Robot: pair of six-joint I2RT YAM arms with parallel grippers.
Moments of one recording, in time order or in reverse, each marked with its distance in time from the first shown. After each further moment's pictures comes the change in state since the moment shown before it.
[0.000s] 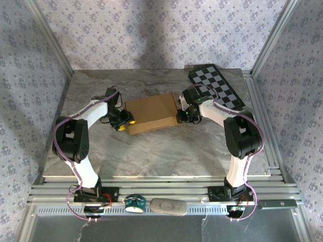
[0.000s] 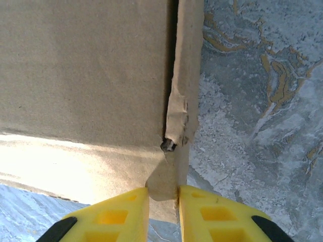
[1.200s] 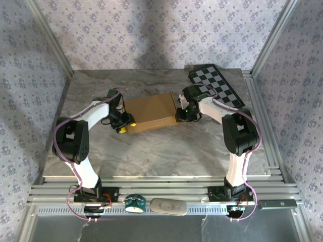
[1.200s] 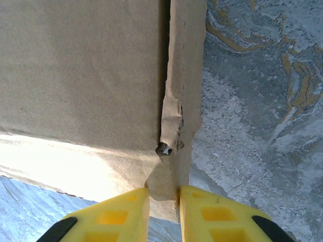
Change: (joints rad) left arm -0.027 -0.005 -0.019 -0.012 0.006 -0.014; right arm -0.014 0.053 0.066 -0.056 -0.071 0.011
